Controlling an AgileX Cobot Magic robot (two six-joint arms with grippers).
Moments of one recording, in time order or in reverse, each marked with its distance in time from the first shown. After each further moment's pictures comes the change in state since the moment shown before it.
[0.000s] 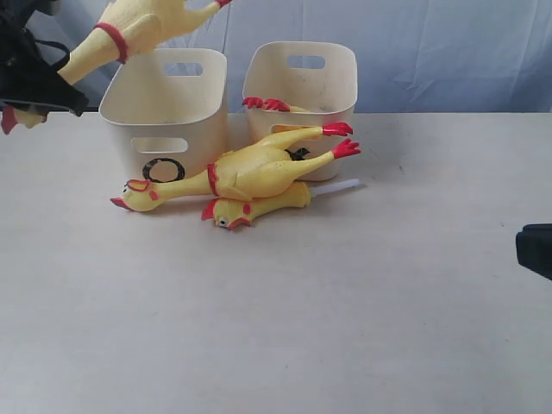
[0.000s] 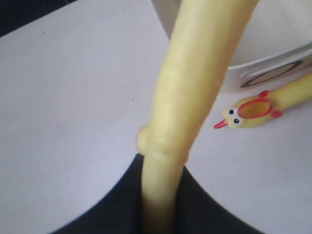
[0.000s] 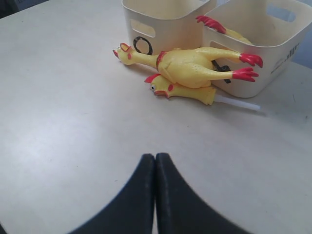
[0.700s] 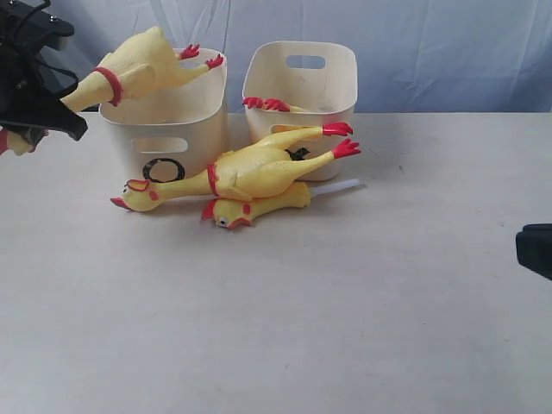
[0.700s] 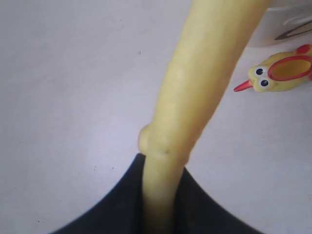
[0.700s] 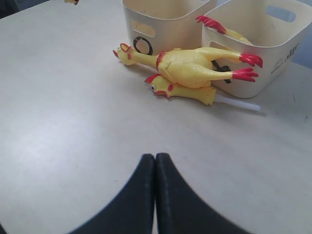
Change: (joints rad) left arm 0.002 0.102 -0.047 0.077 0.134 -0.075; right arm 0.000 0.000 0.000 0.000 0.000 0.000
